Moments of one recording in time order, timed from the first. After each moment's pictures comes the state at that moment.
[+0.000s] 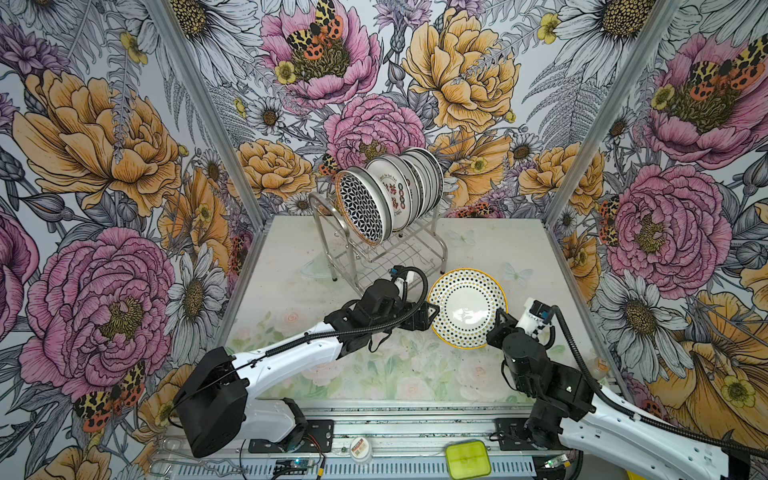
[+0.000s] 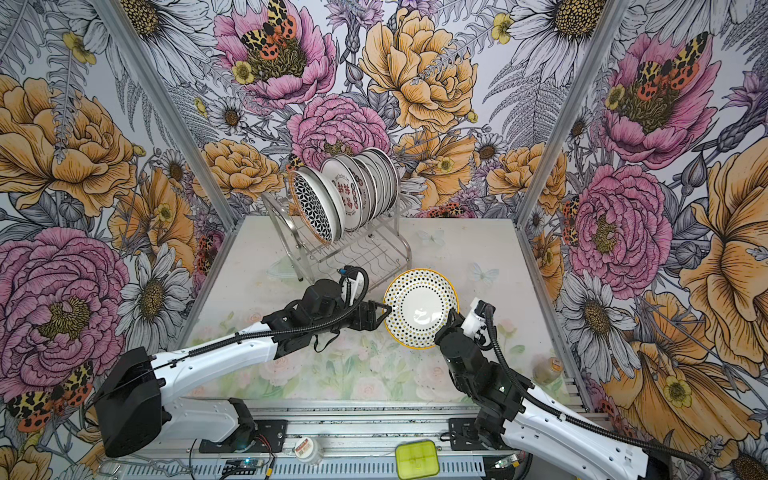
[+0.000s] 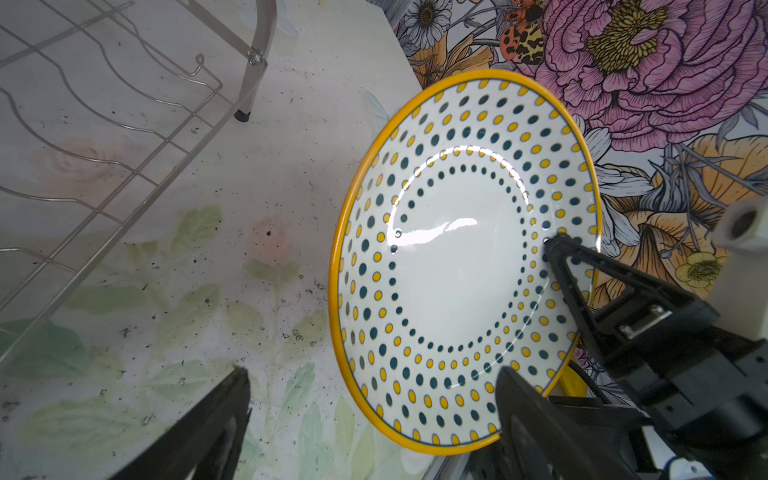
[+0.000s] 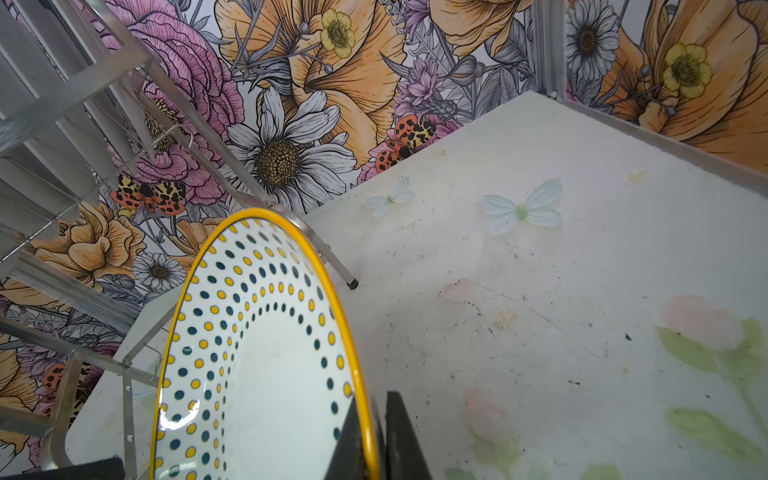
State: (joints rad) left arm -0.86 1.34 0.85 0.01 0.14 -0.66; right arm 0.91 0.55 0.43 -0.36 0.84 0.87
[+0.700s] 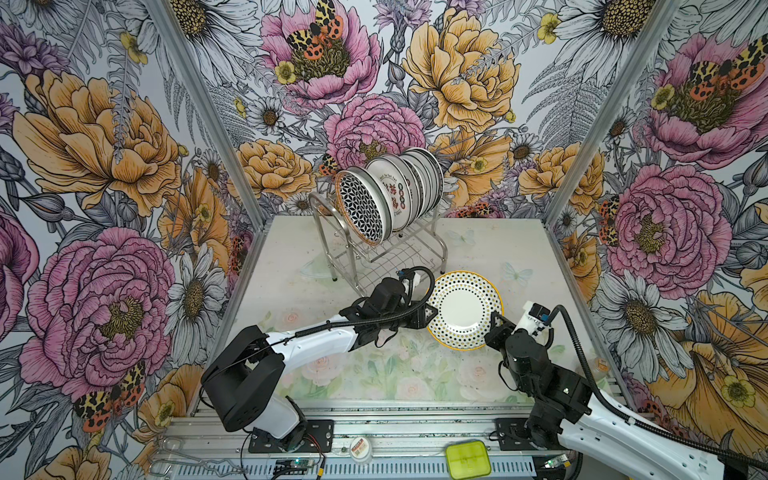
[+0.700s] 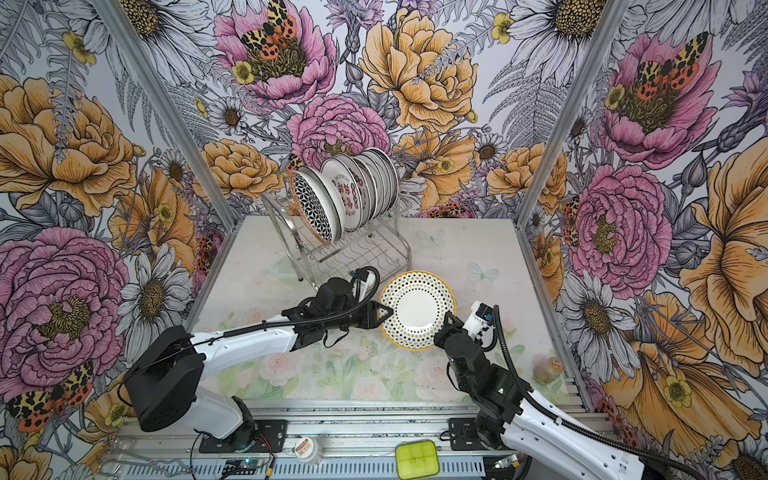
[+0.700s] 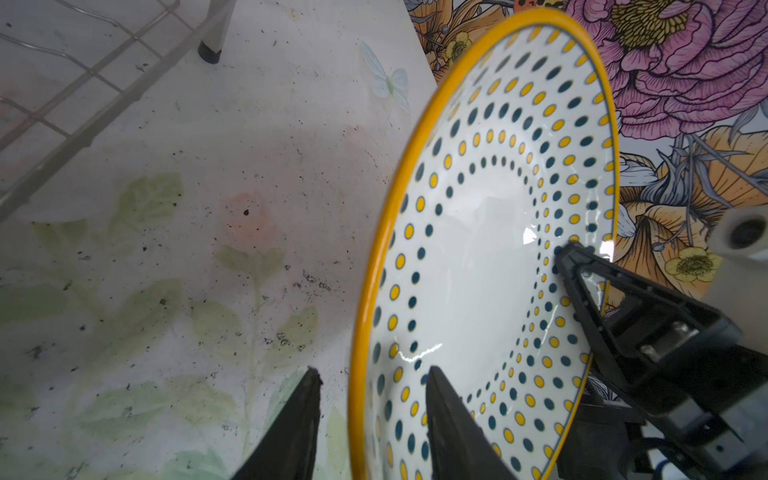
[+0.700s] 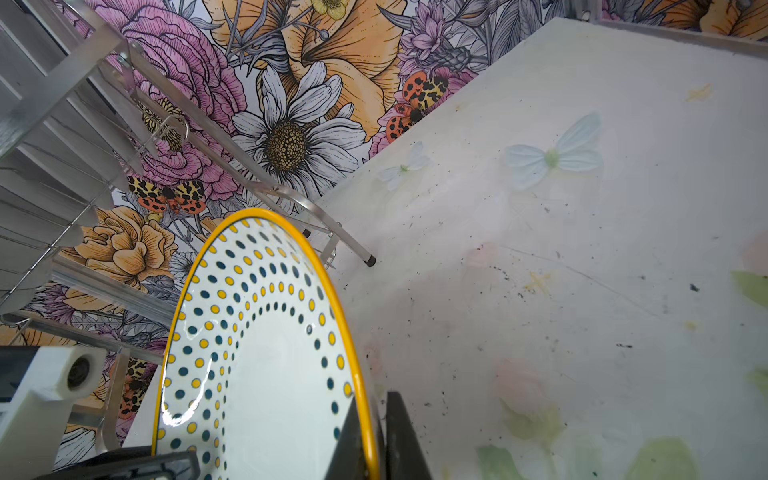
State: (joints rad) left arm -0.83 1.50 0.85 0.12 0.27 -0.71; right arm 0.84 0.52 0.36 -0.28 0.70 0.95
